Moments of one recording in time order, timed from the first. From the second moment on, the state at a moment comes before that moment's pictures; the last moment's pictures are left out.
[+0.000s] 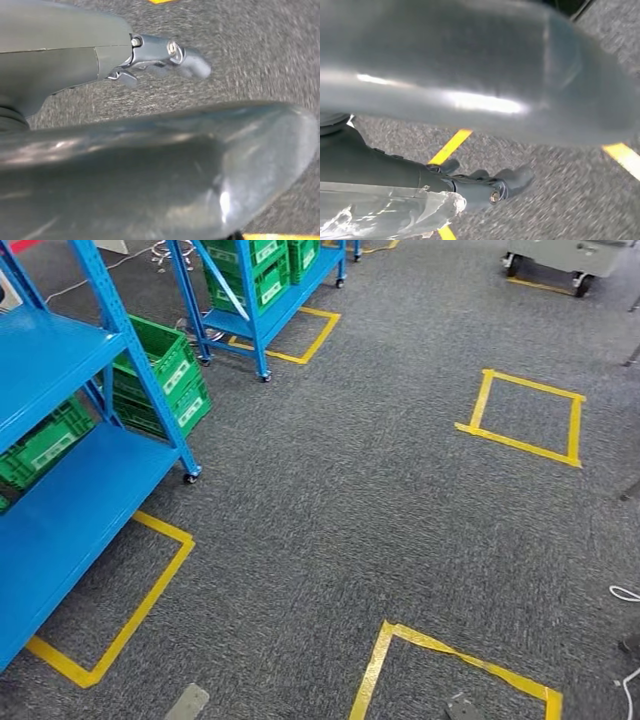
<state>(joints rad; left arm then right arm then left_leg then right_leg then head) -0.01 -0.06 0.04 -0.18 -0.40 0.27 -0.32 -0.05 0.02 -0.45 -0.22 0.62 0.18 -0.18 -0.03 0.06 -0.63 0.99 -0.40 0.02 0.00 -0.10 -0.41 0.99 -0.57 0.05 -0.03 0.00</state>
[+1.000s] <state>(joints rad) -0.02 -0.10 0.05 -0.18 -0.46 0.30 -0.35 -0.01 -0.01 -0.49 -0.21 0.58 0.19 -0.20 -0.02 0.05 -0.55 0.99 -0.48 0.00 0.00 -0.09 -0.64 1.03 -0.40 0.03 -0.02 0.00</state>
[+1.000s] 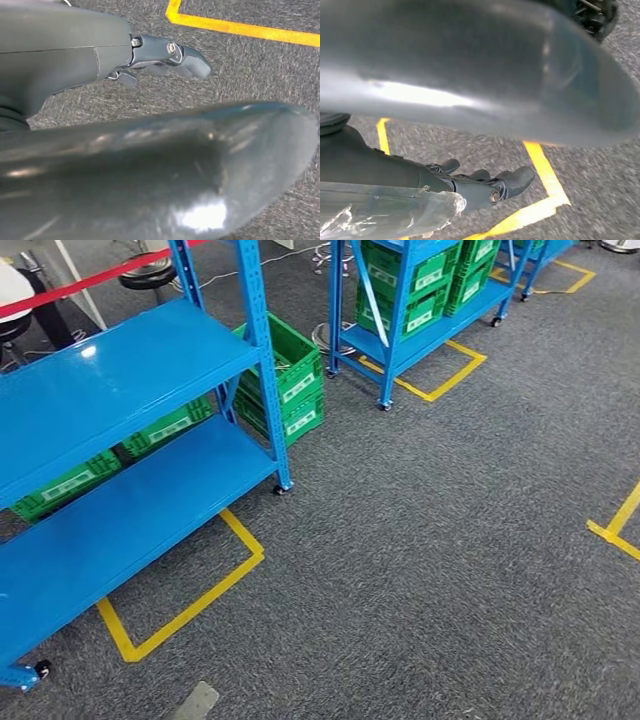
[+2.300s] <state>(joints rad) -0.03 -0.06 0.09 -0.18 -0.40 0.23 -0.33 -0.09 0.01 -0.45 -0.21 0.75 0.15 -0.12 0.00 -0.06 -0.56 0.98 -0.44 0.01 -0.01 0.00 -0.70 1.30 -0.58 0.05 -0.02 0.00</state>
